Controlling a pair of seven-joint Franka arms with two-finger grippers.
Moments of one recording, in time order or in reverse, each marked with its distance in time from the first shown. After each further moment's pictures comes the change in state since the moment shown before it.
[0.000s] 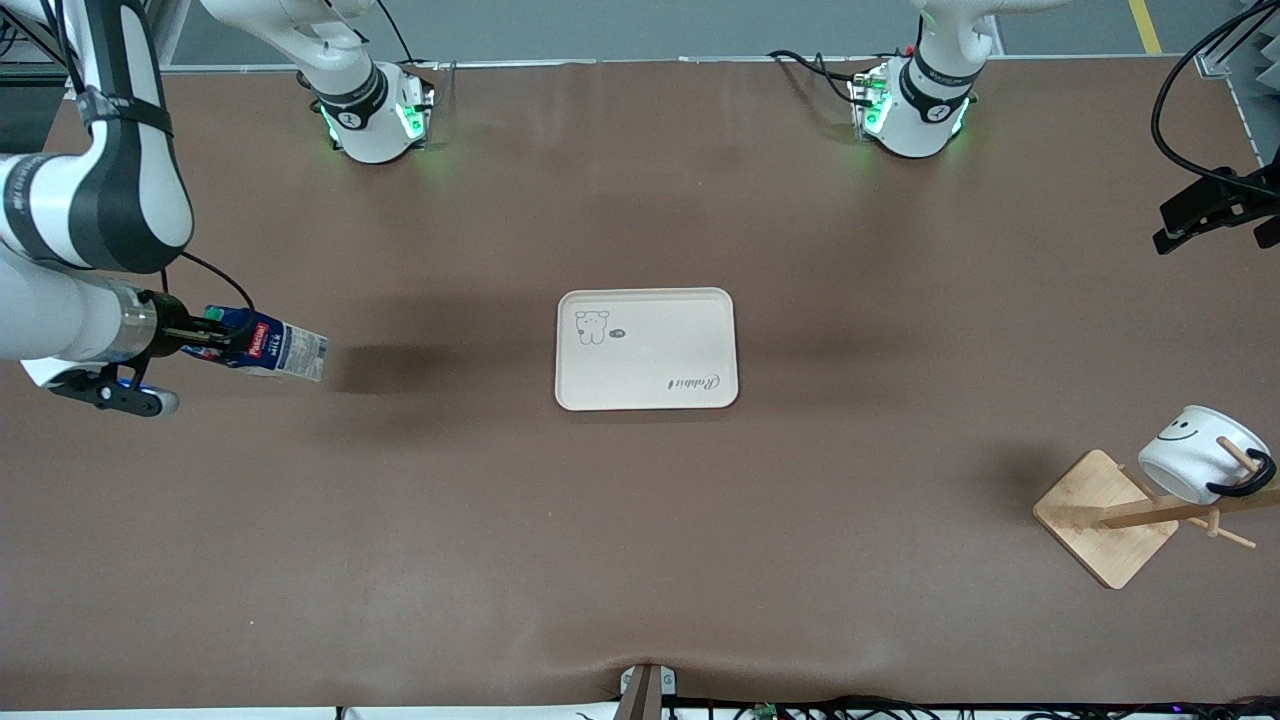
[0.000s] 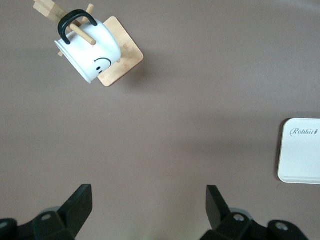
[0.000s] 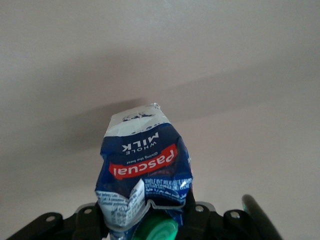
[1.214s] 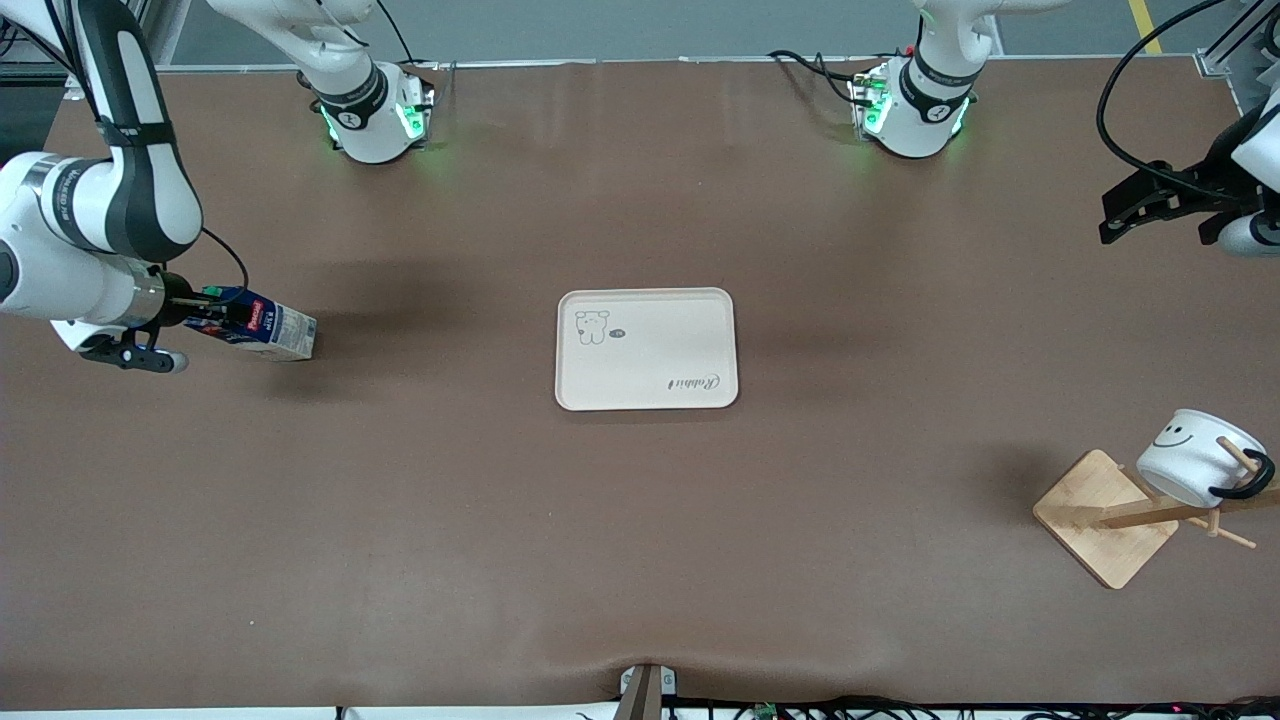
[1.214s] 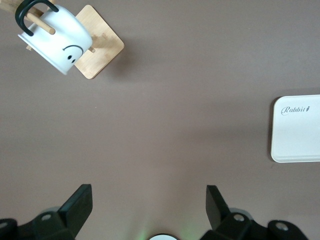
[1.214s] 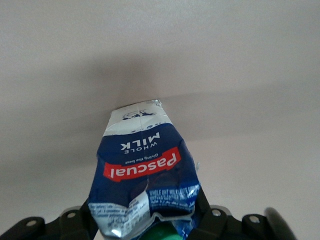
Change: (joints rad) left arm -0.015 0.000 -0.063 -0.015 -0.001 -0.041 0.001; right arm -0.162 -0.097 0.010 -0.386 -0.036 0.299 -0.152
